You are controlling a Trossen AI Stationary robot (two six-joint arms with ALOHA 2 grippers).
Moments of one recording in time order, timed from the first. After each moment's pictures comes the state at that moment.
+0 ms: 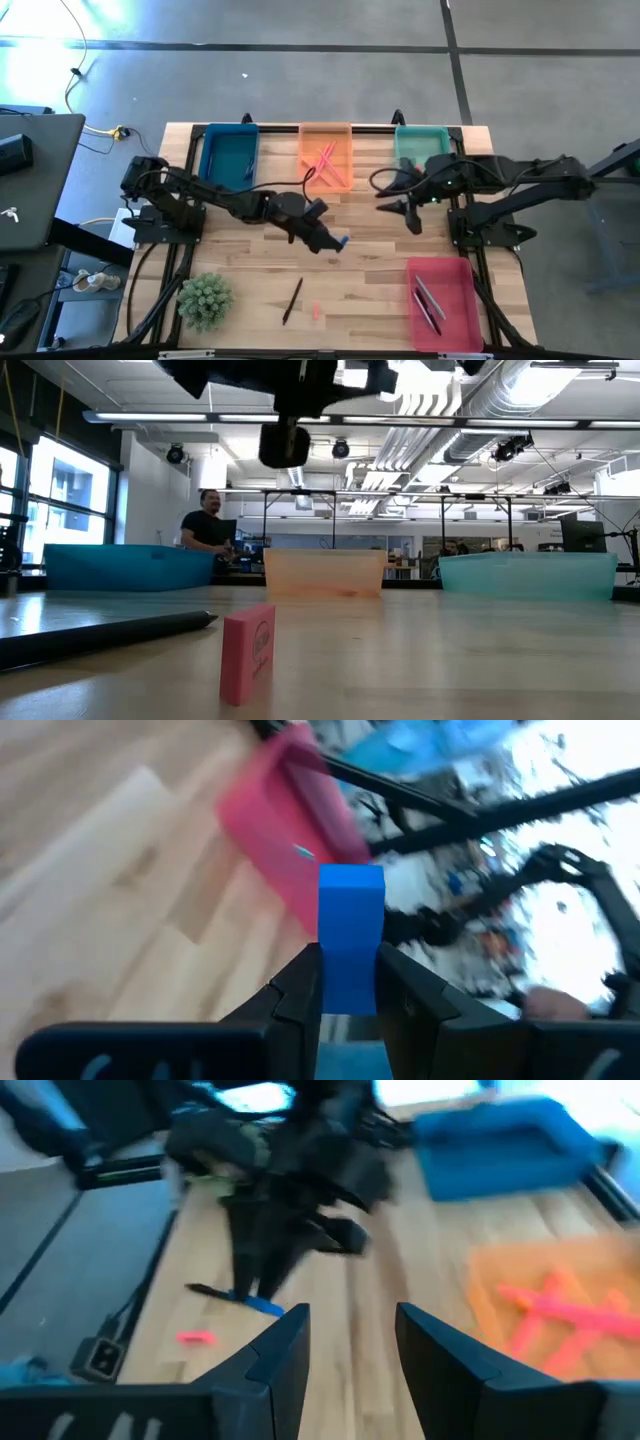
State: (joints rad) left arm -0.01 1.65 1.00 0.30 0.23 -1.09; right arm 0.09 1.03 1.11 -0.59 0.00 0.17
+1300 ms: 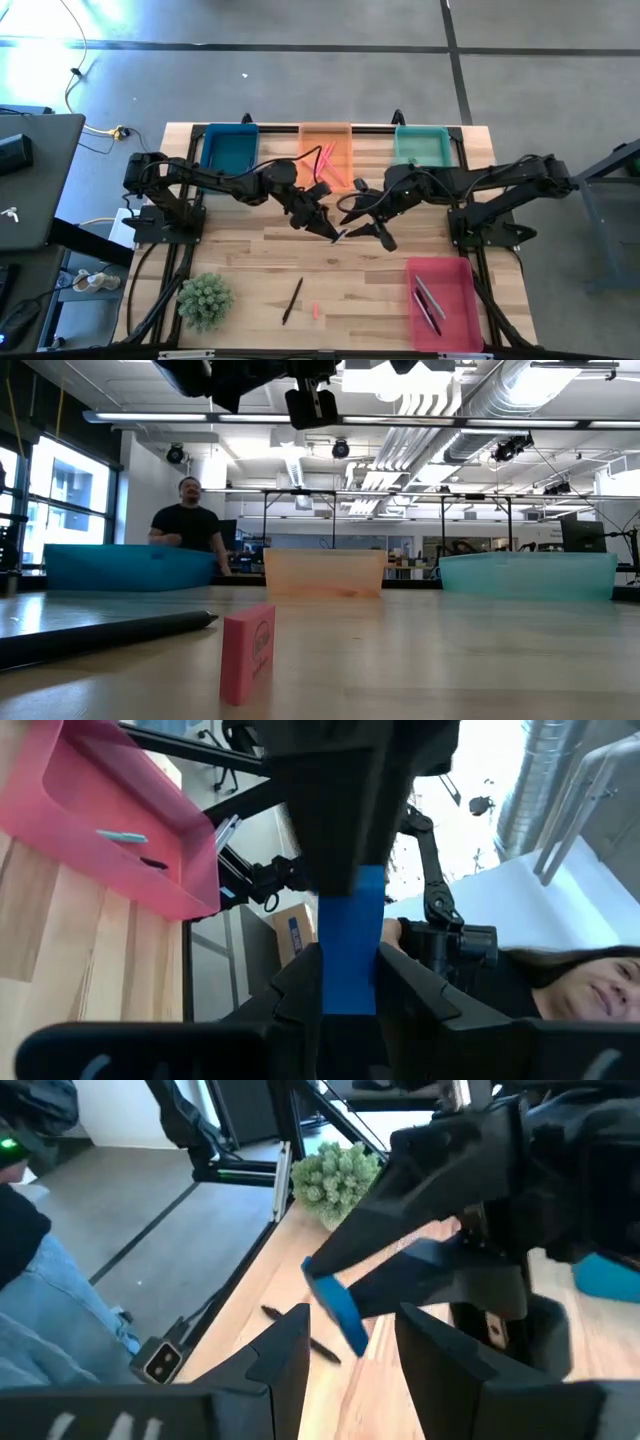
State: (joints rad) left arm 0.17 1.65 1.00 0.61 0.75 -1.10; right arm 0.09 1.30 1.11 -0.21 -0.31 0.00
